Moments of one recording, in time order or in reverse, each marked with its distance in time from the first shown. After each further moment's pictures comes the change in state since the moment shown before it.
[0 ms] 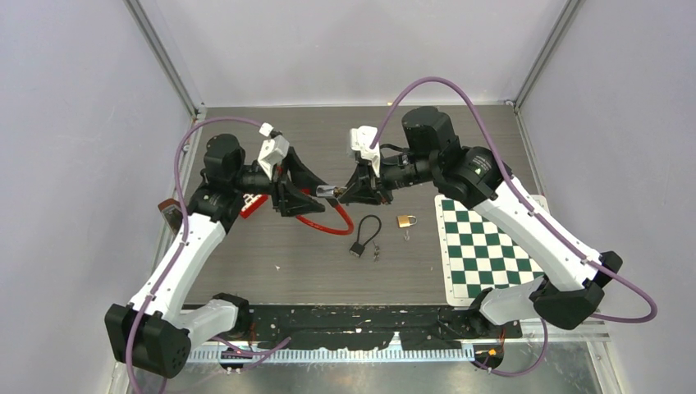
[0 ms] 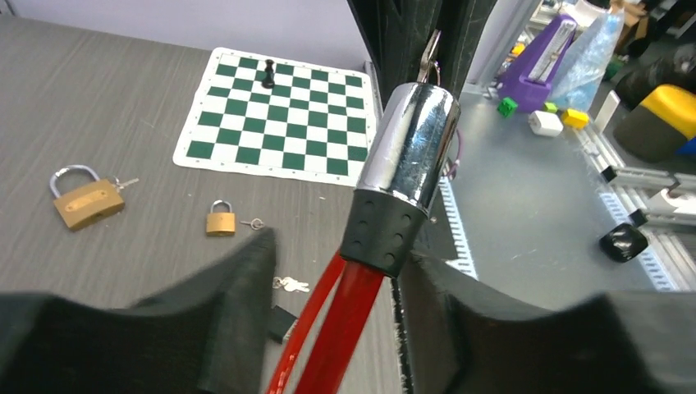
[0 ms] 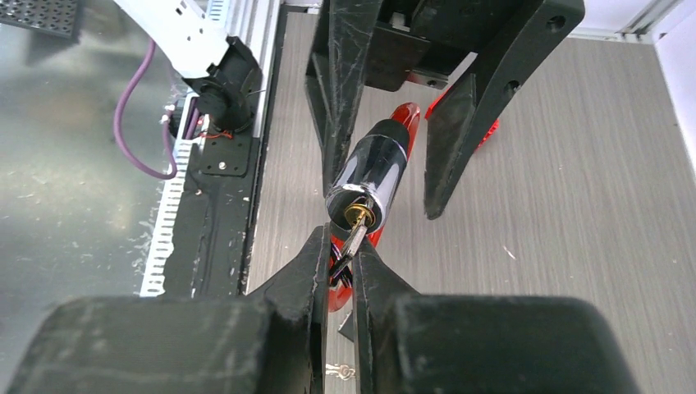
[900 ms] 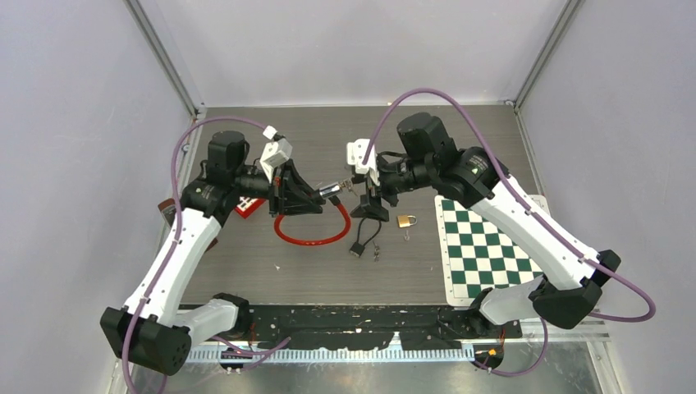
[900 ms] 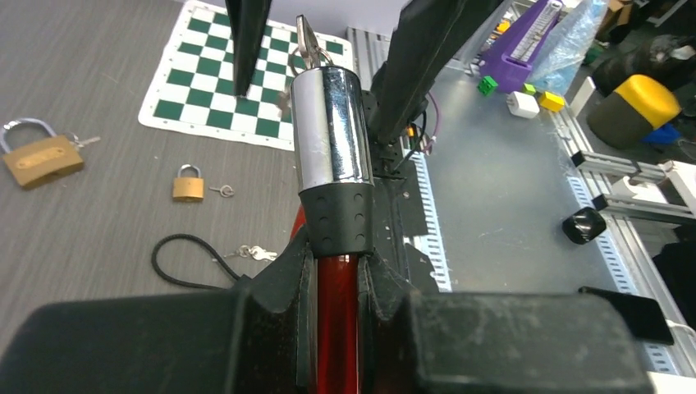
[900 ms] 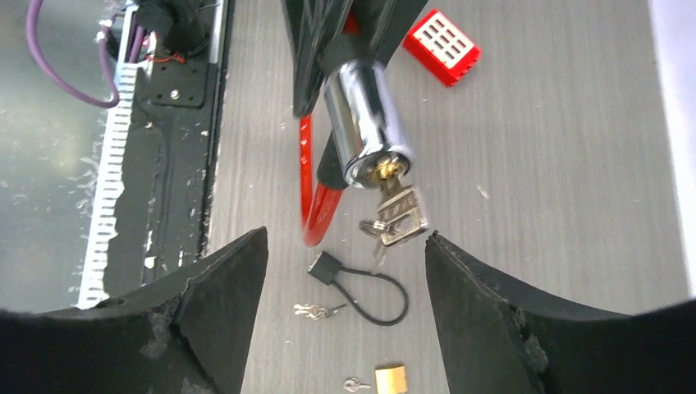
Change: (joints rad) left arm -0.006 0.020 0.109 -0.410 0.010 0.203; right arm 0.000 0.023 0.031 -0.161 0.124 -0.175
